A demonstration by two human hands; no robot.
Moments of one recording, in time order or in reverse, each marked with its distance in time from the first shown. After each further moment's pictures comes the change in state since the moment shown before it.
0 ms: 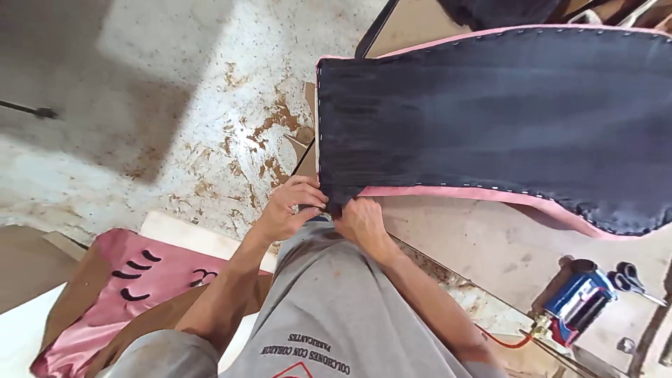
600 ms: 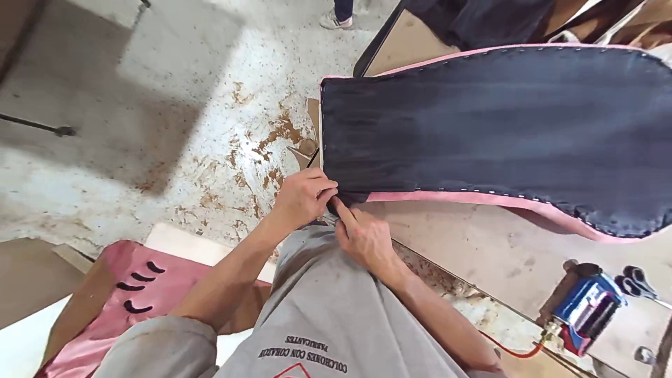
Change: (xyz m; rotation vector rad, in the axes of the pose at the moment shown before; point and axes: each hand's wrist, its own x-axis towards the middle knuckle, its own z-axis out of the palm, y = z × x) left_hand 0.052 0.030 0.004 0.657 0.012 0.018; right_hand -0.030 0.003 0.006 0.014 0.334 -0.227
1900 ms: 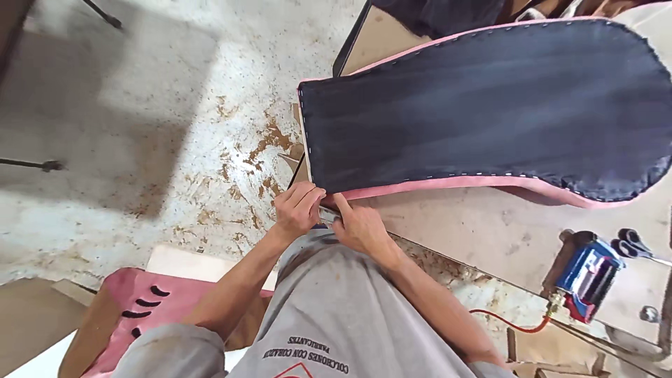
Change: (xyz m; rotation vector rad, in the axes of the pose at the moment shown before) left_hand -0.023 -0.019 0.048 0.082 0.478 0.254; right_hand 0.014 0.006 -0.005 0.075 -0.272 0.198
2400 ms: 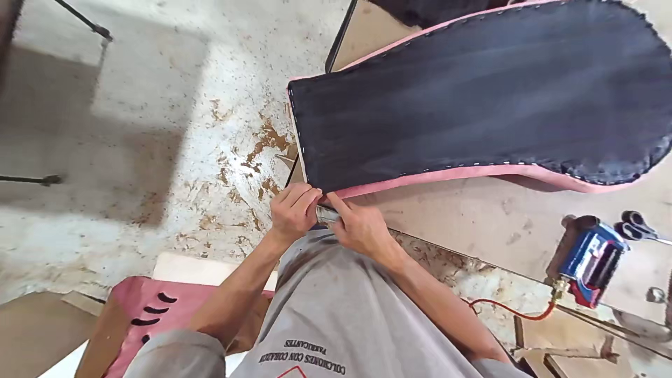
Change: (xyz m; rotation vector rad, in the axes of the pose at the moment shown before) left_hand 0.005 0.002 -0.006 0.001 -0.065 -0.025; right_hand -0.008 0.002 -0.001 0.023 0.120 -0.070
